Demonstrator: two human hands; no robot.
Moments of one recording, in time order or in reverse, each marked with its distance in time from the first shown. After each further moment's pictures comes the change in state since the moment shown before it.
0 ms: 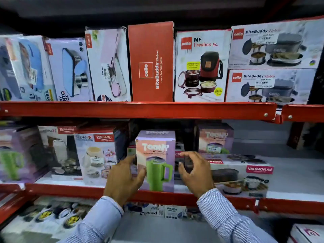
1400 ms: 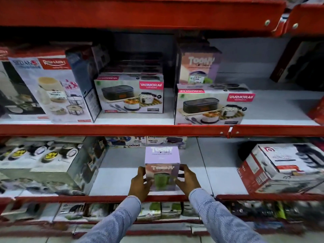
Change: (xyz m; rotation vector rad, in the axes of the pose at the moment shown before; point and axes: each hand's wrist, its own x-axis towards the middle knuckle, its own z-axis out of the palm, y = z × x) left_hand -0.237 -0.030 0.201 -0.410 -0.669 -0.470; right_hand -0.249 0.164 0.051 0.190 -0.546 0.727
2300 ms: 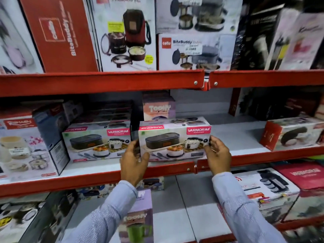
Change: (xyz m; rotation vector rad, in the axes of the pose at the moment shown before) left_hand 0.041 0.265 -0.055 -0.203 0.377 0.439; right_hand 0.010 -0.118 -0.247 0.282 0.827 -0.262
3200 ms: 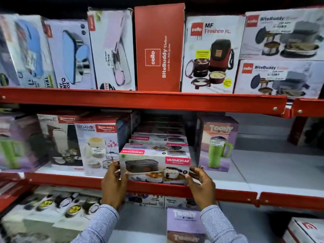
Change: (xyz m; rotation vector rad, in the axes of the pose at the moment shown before) left_hand 0.009 -0.117 -0.201 0.213 0.299 -0.100; right_hand -0.114 -0.038 0.188 0.103 -0.373 -0.041
